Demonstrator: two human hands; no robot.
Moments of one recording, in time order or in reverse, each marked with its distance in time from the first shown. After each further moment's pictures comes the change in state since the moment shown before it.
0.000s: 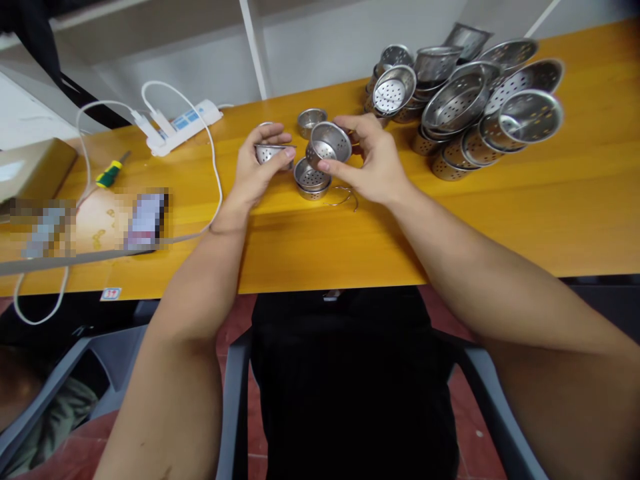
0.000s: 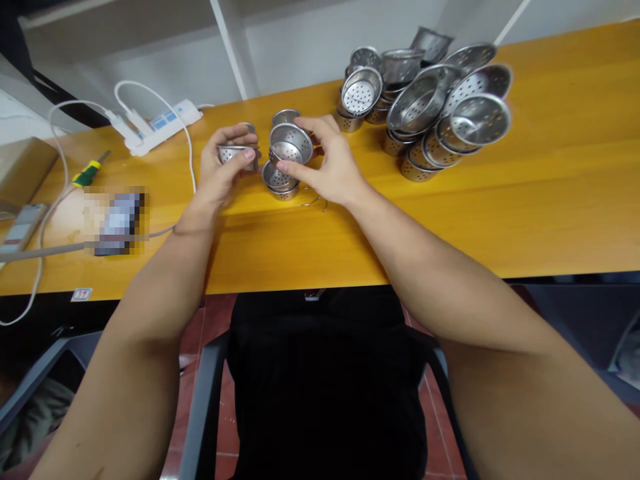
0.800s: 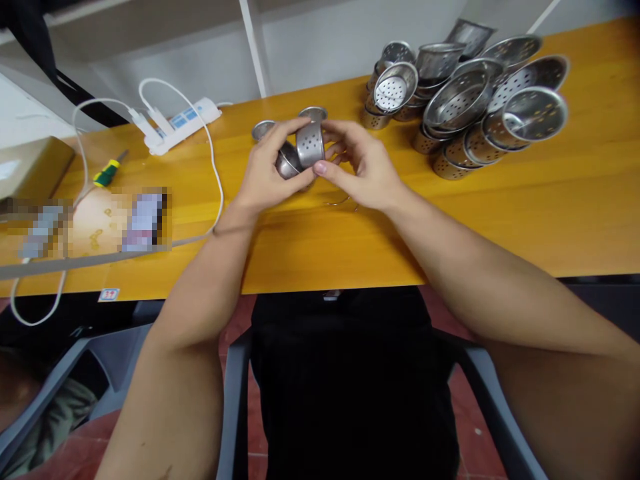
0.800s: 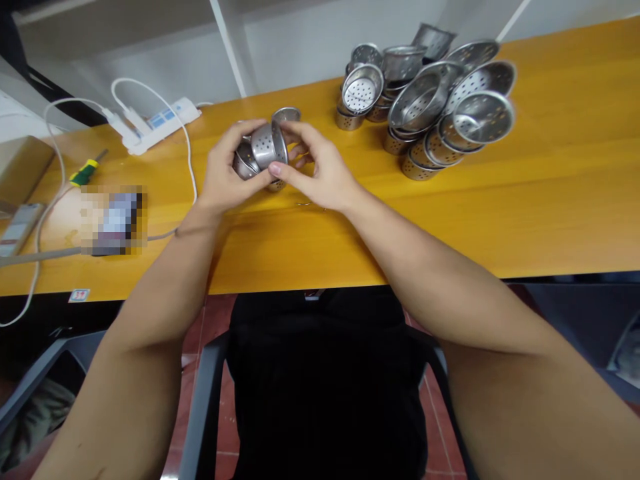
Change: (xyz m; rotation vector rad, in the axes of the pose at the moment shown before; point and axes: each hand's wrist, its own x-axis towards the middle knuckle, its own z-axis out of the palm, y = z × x) left_hand -0.013 0.057 0.025 0.397 -0.148 0.258; right_hand -0.004 -0.022 0.009 0.161 -0.088 0.035
